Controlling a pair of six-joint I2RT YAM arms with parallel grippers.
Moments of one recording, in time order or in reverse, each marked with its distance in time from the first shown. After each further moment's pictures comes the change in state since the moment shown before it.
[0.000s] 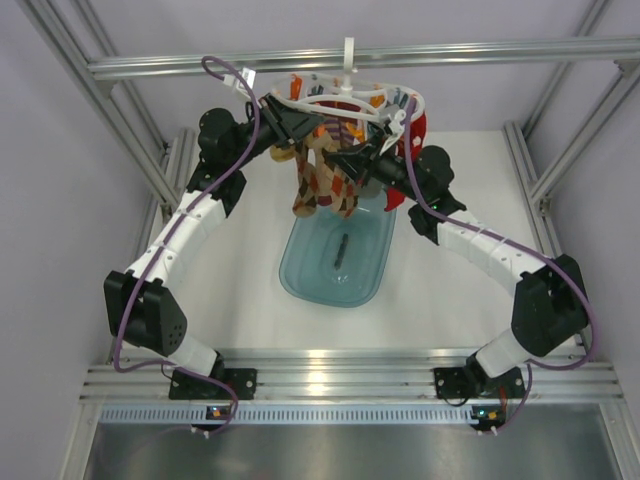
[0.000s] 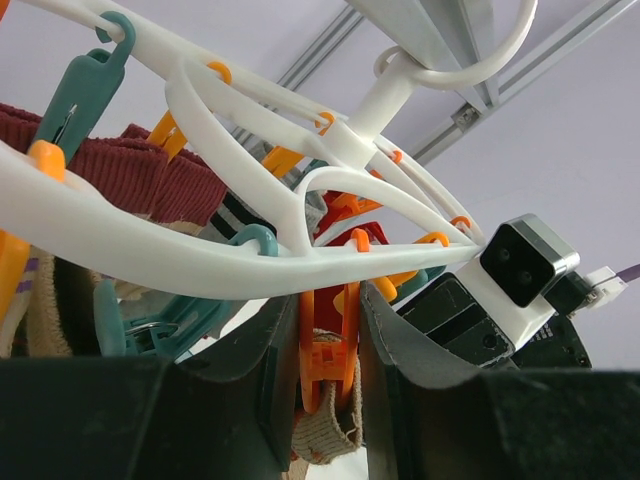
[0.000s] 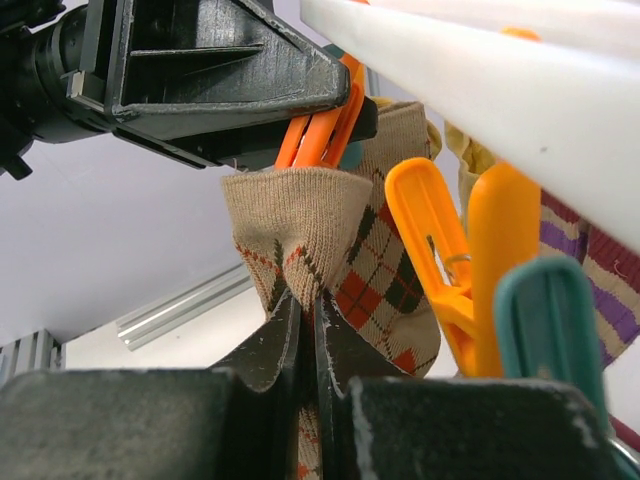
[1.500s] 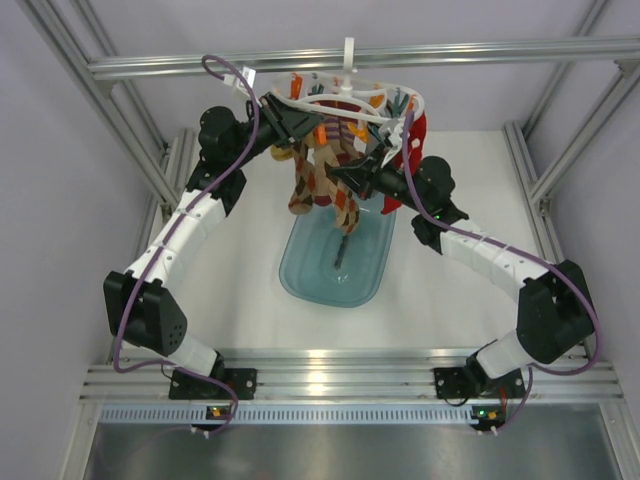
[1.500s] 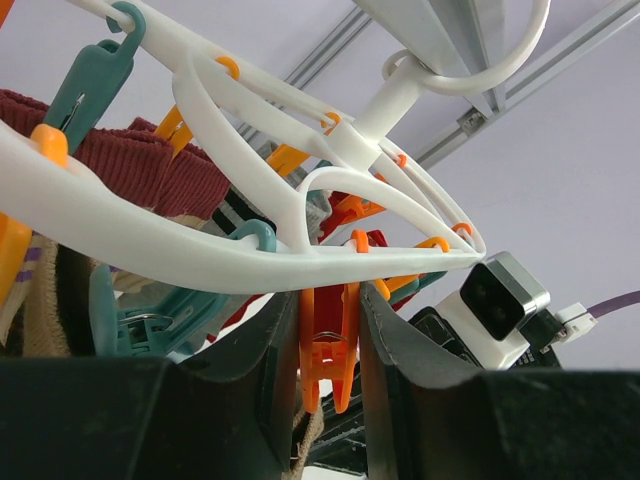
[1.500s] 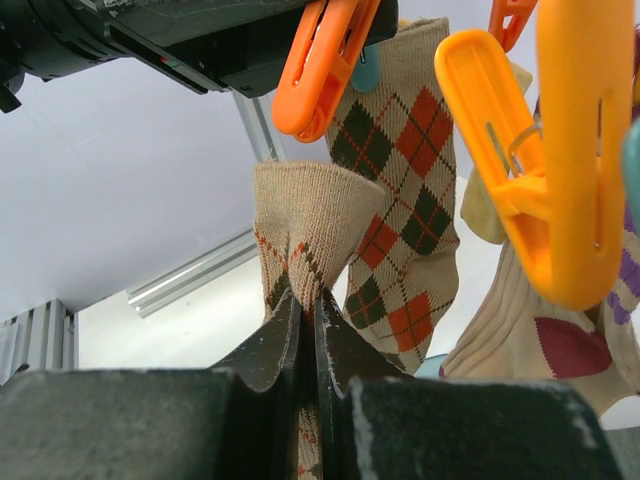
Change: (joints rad) left arm -0.004 0.001 0.018 -0.039 -0.019 -0.005; right arm 0.001 -0.045 -0.100 -0.007 -0.016 -0.002
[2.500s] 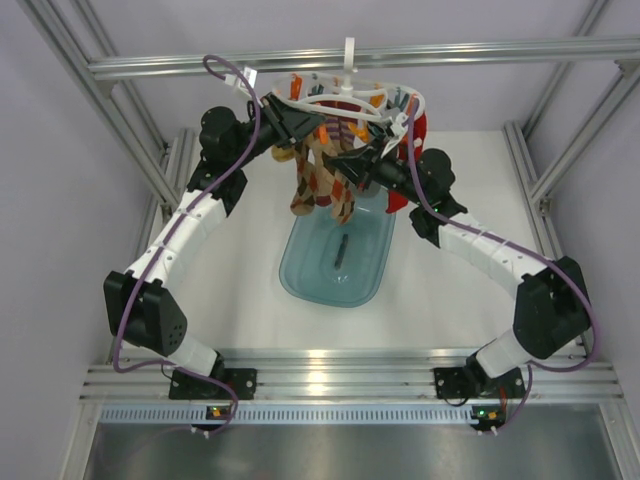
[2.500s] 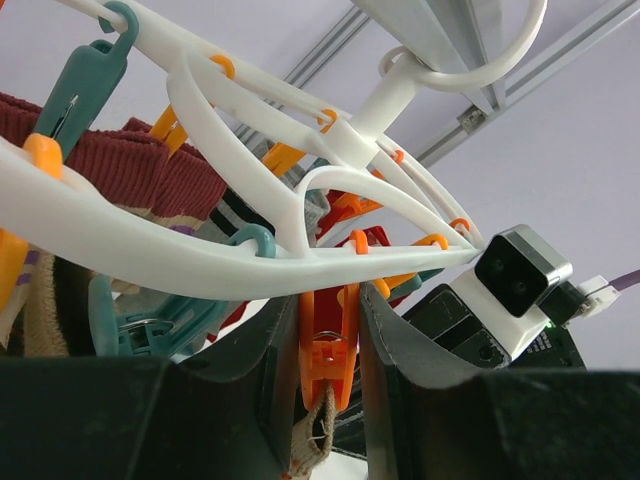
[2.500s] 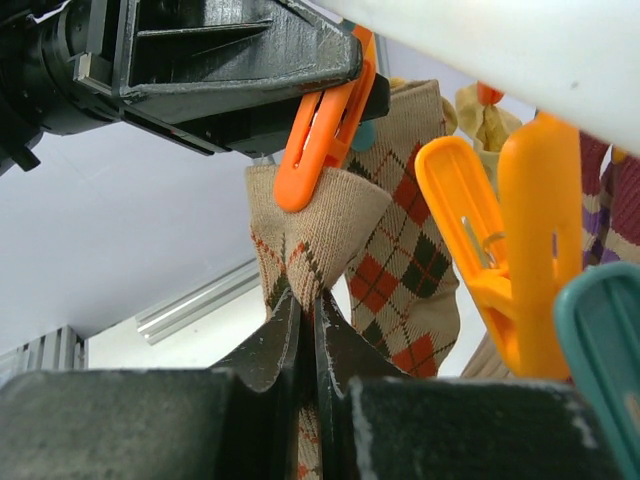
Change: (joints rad) left arm -0.007 0.000 0.000 0.000 -0.002 0.008; right arm -0.001 0.027 0.069 0.008 0.005 0.045
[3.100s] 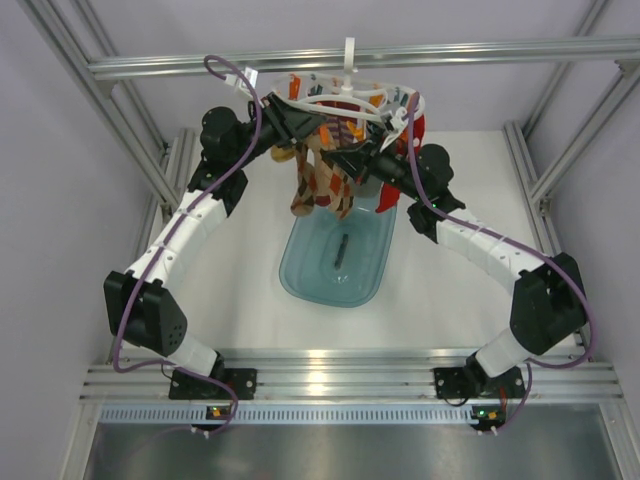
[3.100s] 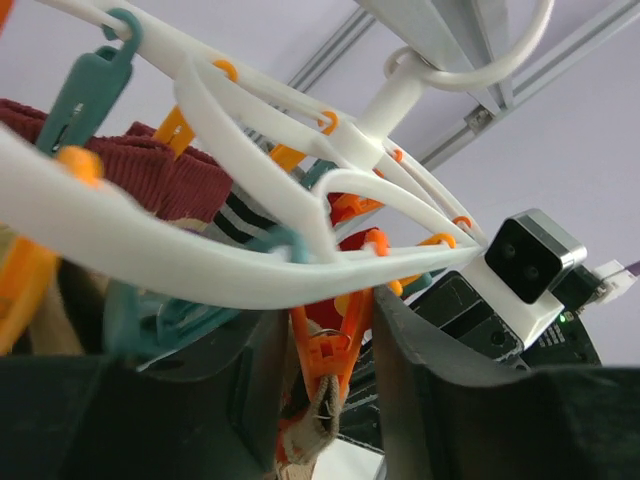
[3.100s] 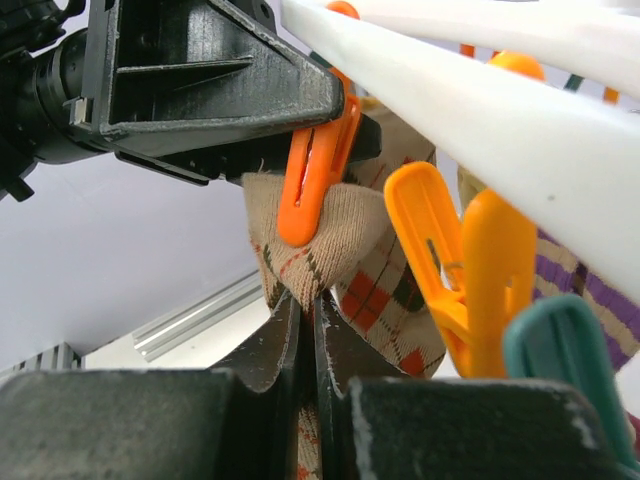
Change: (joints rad) left arm -0.005 0.000 0.000 0.001 -0.005 0.012; right arm 0.000 0.030 0.046 0.006 0.013 0.016
